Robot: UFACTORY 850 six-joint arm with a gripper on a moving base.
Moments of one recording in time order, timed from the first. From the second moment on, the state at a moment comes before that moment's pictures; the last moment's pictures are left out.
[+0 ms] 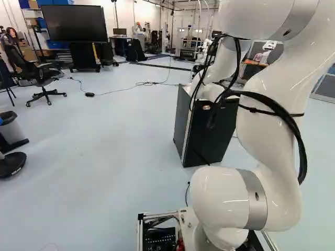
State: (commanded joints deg) arm -13.7 -15.3 -44.4 -5.6 47.9 0.0
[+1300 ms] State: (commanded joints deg) arm -2.7 9.8 -12.8 -1.1 49.6 0.0
